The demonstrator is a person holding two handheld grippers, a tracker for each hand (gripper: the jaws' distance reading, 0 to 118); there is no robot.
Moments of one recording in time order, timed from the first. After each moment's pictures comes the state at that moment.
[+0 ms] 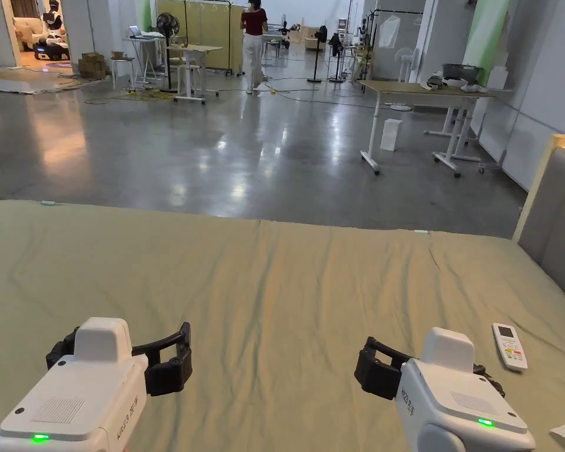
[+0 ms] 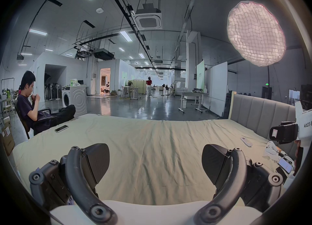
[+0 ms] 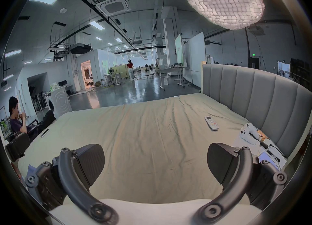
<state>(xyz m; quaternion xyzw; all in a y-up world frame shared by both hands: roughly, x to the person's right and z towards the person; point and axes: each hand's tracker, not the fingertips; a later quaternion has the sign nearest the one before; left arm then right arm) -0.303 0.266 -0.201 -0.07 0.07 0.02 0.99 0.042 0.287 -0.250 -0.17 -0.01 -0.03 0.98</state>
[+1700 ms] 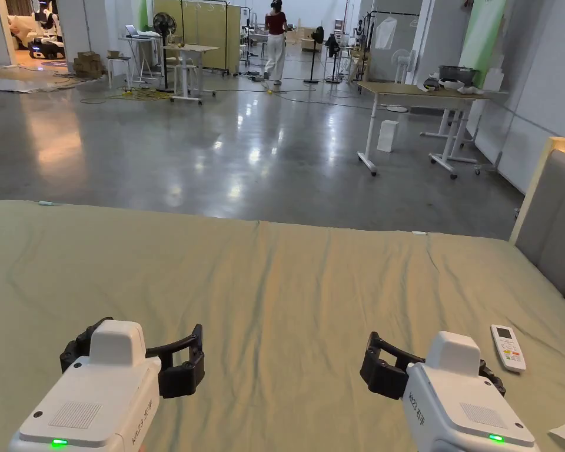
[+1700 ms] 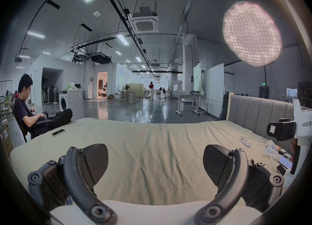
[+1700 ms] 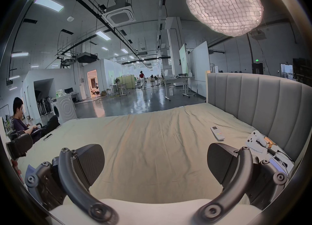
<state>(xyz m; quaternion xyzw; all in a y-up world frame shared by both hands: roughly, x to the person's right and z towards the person) -0.297 0.265 -0.205 -0.06 0.06 0.01 1.00 0.047 0.277 -0.250 -0.11 0.02 -0.04 0.99</state>
